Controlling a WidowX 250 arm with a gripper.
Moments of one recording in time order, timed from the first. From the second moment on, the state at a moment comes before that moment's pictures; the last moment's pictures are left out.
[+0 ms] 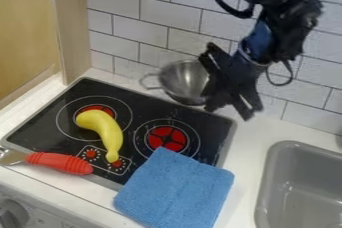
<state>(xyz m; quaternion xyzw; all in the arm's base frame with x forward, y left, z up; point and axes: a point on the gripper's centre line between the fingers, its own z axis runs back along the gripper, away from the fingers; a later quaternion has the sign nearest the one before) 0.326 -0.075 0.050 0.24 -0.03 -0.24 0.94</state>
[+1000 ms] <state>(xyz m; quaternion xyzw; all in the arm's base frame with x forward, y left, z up) 0.320 -0.102 0.013 0.23 -0.01 -0.29 0.93</state>
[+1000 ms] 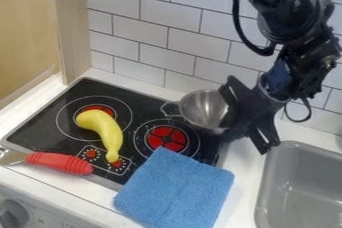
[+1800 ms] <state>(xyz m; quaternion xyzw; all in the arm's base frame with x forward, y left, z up) 0.313 -0.096 0.008 0.24 0.02 -0.26 0.93</state>
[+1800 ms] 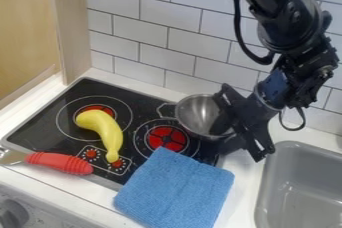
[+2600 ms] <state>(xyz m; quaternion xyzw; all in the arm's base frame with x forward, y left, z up) 0.316 -0.100 0.021 0.23 -0.02 -0.27 0.94</state>
